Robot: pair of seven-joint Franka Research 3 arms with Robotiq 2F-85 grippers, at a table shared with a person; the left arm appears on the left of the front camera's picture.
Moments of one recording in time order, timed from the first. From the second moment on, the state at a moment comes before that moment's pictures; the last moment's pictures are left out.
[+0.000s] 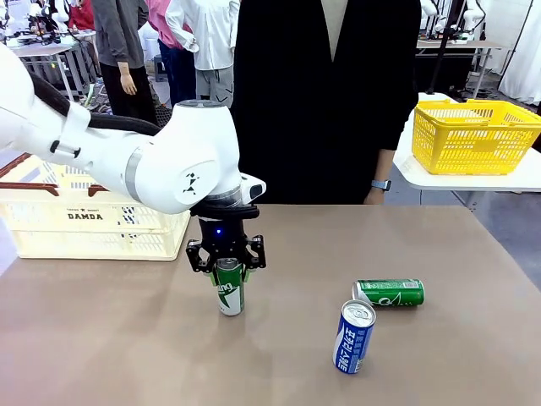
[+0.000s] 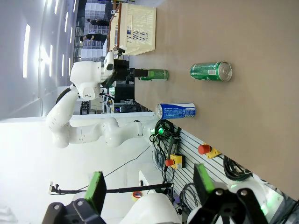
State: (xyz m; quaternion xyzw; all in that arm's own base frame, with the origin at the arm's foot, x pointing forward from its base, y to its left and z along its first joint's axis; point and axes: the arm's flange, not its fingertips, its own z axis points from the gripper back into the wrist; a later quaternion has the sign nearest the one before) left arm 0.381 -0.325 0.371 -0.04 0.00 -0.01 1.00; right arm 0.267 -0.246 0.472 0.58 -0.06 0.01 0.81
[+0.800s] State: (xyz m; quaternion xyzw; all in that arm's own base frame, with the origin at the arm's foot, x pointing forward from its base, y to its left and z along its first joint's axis) left arm 0.383 -0.280 0.576 -0.07 -0.05 -0.06 0.99; right arm 0.267 -0.246 0.472 0.58 -0.06 0.01 0.81
